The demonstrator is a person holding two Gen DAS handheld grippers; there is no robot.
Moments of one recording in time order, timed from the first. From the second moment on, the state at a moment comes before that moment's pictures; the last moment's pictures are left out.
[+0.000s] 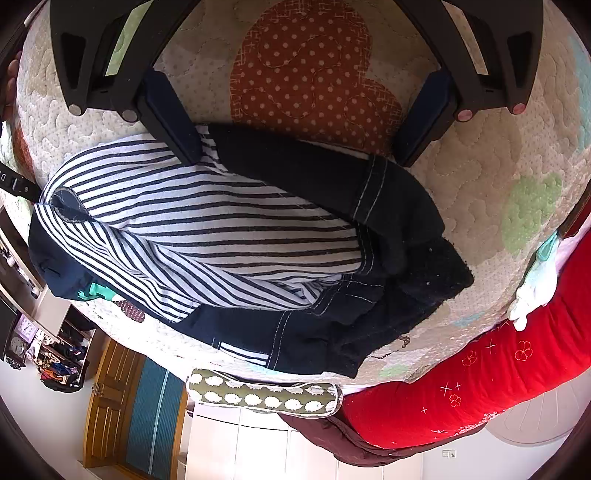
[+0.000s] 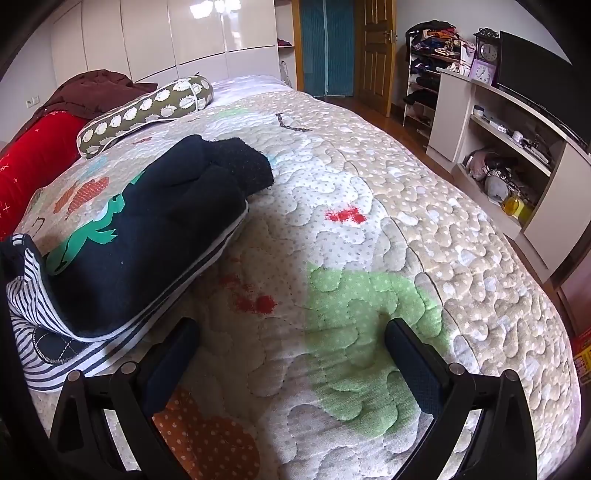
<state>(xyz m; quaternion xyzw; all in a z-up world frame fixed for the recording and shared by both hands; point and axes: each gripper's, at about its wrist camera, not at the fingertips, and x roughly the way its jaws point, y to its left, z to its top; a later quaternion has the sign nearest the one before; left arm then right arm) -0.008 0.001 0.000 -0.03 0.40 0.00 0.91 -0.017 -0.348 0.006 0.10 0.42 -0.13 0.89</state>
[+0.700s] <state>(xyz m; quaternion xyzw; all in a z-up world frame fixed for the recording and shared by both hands) -0.005 -0.001 0.000 -0.03 0.41 -0.01 0.91 -0.018 -0.349 0.005 0.10 0.42 -0.13 0.89</state>
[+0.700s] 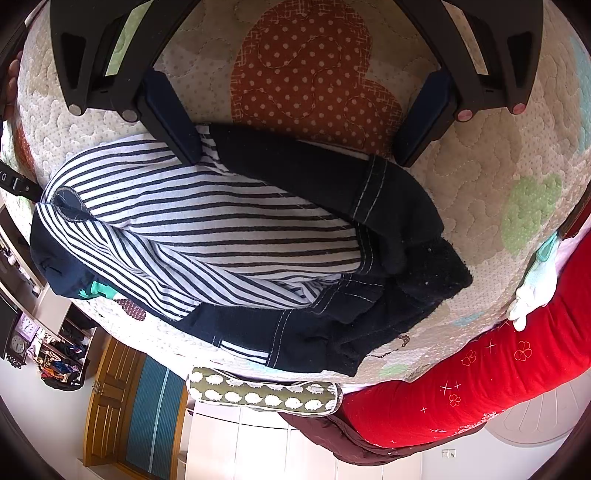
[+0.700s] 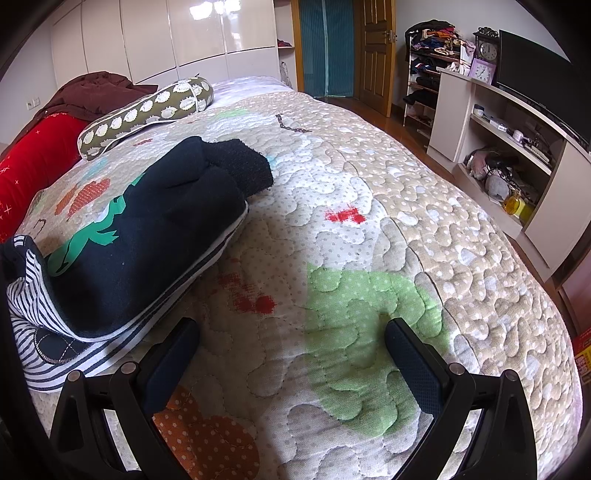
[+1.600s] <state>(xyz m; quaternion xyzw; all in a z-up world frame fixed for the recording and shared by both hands) 0.049 0.068 0.023 -0.19 0.47 -0.07 0.86 -0.007 -0.372 0.024 0.26 0.41 0.05 0.87</state>
